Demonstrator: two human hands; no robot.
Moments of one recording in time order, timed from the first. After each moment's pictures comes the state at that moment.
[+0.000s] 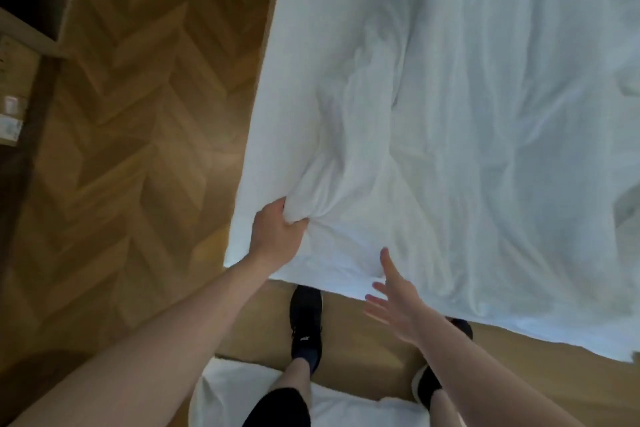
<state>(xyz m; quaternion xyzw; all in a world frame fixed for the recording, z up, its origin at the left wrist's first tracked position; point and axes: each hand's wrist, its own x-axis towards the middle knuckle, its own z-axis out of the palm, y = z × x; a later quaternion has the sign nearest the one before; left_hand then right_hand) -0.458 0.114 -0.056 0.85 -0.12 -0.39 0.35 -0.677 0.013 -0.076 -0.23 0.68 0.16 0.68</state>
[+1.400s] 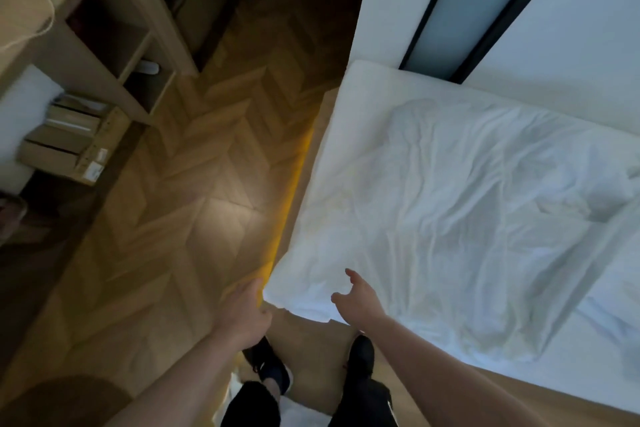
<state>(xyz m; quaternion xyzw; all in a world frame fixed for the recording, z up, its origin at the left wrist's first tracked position) -0.377 0.324 0.211 0.88 -0.18 -0.43 0.12 -0.513 0.122 0.203 -0.68 0.49 0.24 0.49</state>
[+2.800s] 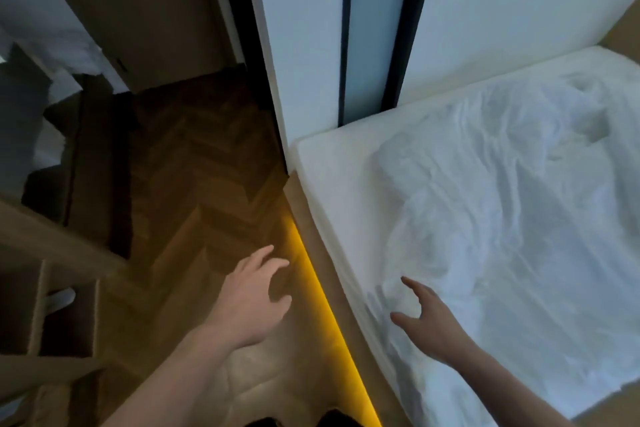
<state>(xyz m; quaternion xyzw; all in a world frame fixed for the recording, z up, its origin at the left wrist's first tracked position) 0.093 0.123 0.186 0.75 -0.60 -0.28 0.03 -0.223 0.071 0.118 -0.63 0.64 -0.02 0.43</state>
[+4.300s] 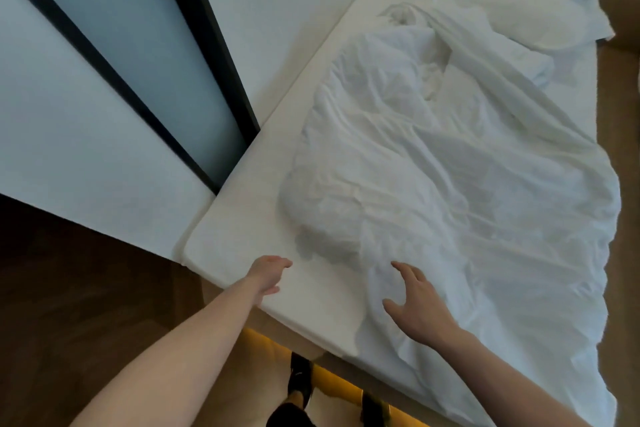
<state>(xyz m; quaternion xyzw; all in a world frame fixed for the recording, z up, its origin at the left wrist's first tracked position) 0.042 -0.370 -0.001 0.68 -0.42 -0.60 -0.02 -0.192 -0.160 0.053 -0.40 0.82 -0.11 0.39</state>
